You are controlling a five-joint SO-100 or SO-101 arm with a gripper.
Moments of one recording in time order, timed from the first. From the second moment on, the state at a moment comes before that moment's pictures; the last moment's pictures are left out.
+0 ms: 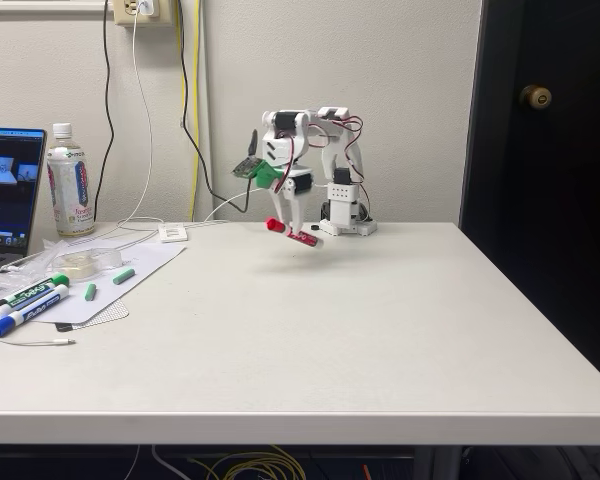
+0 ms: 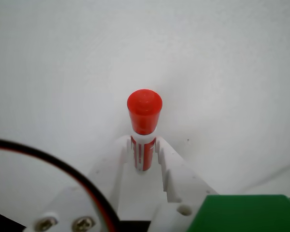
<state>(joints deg) 20.0 71.5 57.2 99.8 -62.4</state>
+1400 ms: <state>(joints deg) 10.1 76.9 51.0 94.6 -37.7</state>
